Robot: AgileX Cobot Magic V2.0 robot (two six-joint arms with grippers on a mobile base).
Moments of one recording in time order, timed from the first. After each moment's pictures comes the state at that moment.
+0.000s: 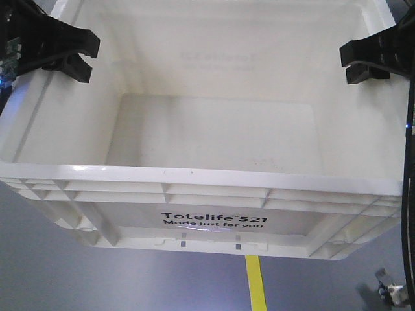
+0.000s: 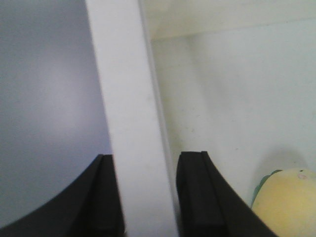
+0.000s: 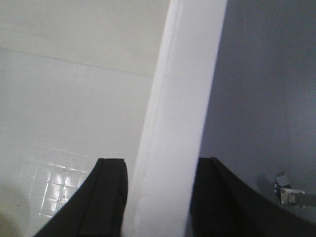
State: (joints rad) left arm -0.36 1.41 -1.58 -0.06 1.26 -0.17; right arm 0.23 1.31 -1.40 0.01 1.12 0.07
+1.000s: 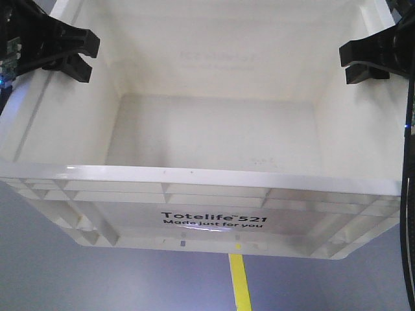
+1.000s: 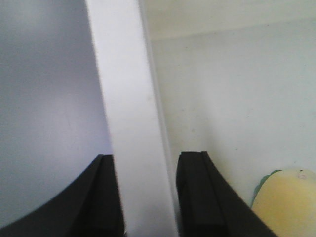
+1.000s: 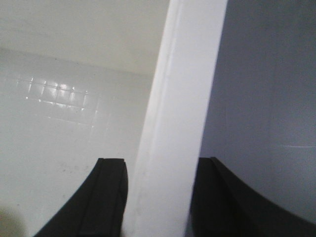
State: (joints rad) left arm -0.36 1.41 -1.58 -0.06 1.25 -0.17; right arm 0.23 1.31 -1.40 0.01 1.12 0.07
